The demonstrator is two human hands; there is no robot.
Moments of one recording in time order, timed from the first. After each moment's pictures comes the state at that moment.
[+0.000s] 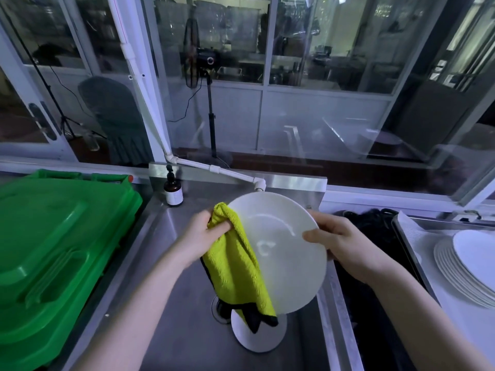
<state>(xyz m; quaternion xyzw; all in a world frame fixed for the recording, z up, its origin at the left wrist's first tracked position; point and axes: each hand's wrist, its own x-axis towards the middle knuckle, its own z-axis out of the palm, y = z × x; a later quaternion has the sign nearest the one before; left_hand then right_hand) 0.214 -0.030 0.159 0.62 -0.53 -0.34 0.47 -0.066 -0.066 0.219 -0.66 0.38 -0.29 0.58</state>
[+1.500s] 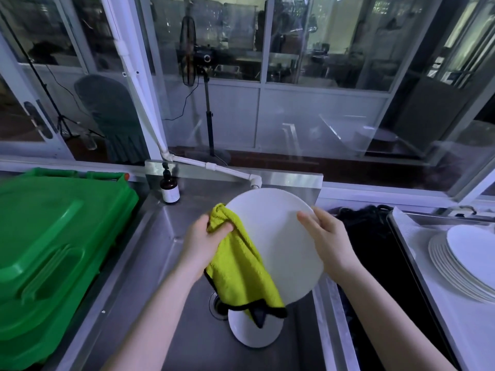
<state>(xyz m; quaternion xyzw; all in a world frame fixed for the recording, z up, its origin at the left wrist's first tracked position) 0.180 -0.021 0.146 0.63 -0.42 -0.33 0.57 -0.053 -0.068 0.184 -0.61 0.48 -0.43 0.46</state>
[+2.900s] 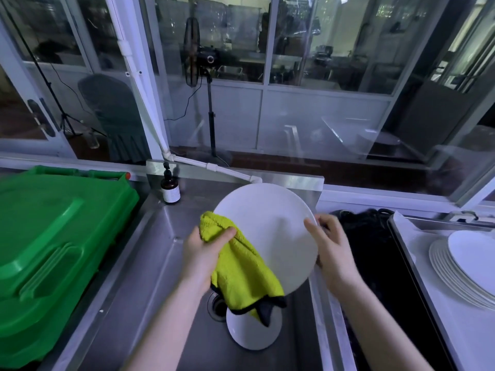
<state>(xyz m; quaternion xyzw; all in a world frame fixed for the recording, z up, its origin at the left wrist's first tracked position) 0.161 -0.009 0.138 0.62 -0.25 -0.39 0.63 -0.054 -0.059 0.170 -0.50 0.49 -0.48 0.53</state>
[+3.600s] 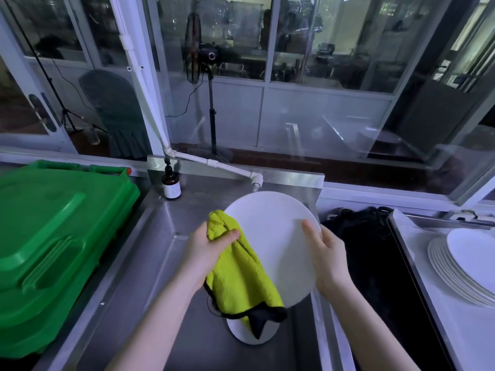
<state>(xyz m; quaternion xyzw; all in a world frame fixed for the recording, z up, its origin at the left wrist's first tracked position) 0.164 0.002 0.147 0.64 -0.35 -0.40 0.56 -0.053 -0.054 0.150 -0.50 0.53 -0.47 0.50</state>
